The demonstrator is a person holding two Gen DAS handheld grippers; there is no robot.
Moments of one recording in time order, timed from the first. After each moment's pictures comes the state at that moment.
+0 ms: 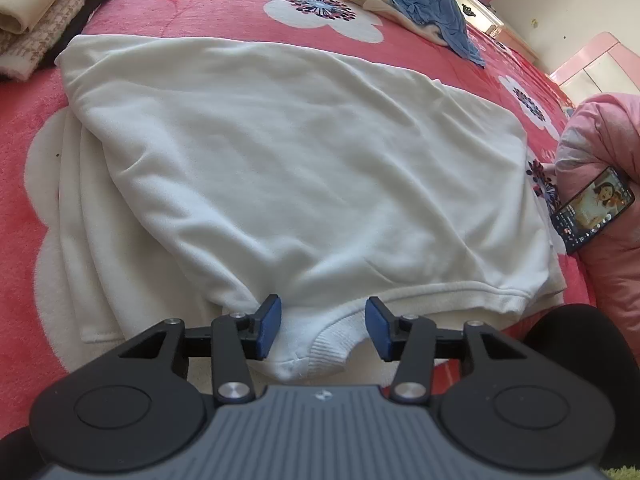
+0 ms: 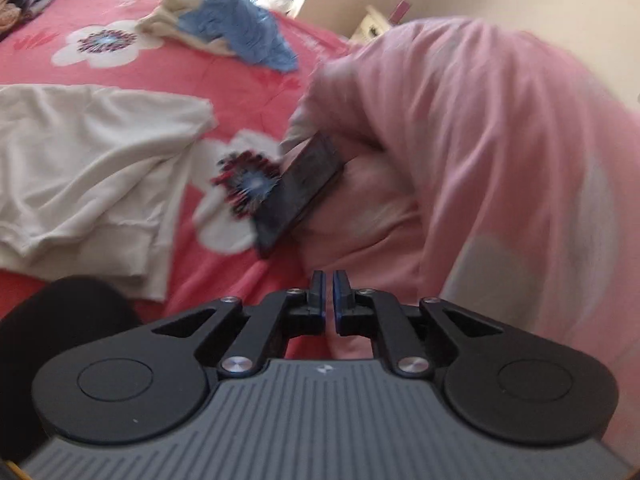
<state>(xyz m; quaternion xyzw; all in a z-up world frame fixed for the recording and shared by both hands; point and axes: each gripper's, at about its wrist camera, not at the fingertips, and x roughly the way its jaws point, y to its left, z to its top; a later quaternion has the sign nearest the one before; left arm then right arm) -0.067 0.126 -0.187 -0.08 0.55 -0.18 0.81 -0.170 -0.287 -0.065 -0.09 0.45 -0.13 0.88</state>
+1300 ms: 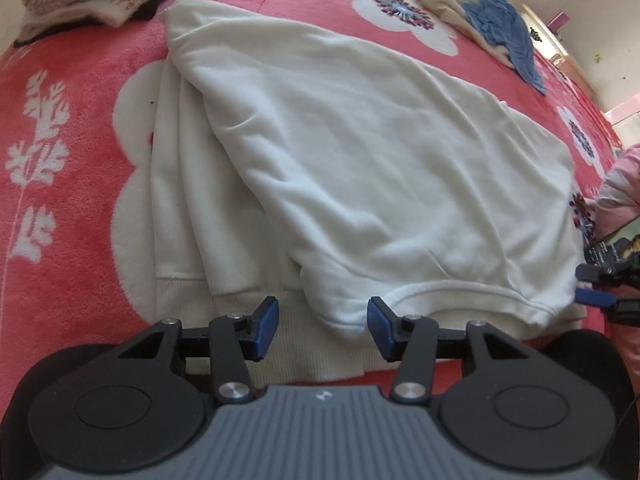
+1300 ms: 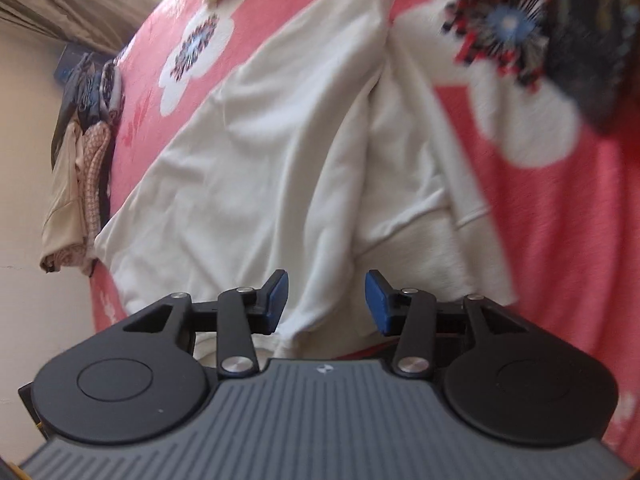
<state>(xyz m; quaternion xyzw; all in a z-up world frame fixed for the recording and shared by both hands) -0.075 0.160 -0.183 -0.13 0.58 -0.08 0.80 -0.080 -0.260 -0.179 0.33 0.57 0.04 0.75</state>
